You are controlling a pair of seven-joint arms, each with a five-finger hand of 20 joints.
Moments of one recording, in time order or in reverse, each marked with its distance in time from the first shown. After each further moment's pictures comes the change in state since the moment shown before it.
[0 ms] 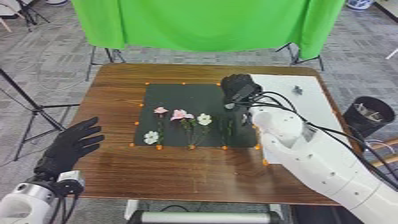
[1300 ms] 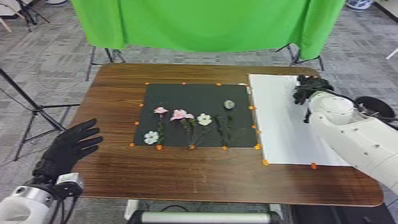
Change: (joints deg) left arm 1.4 0.1 -0.3 -0.3 -0.3 0.7 1.1; right arm 9.1 10.1 -2.6 19.8 14.3 -7.4 14.1
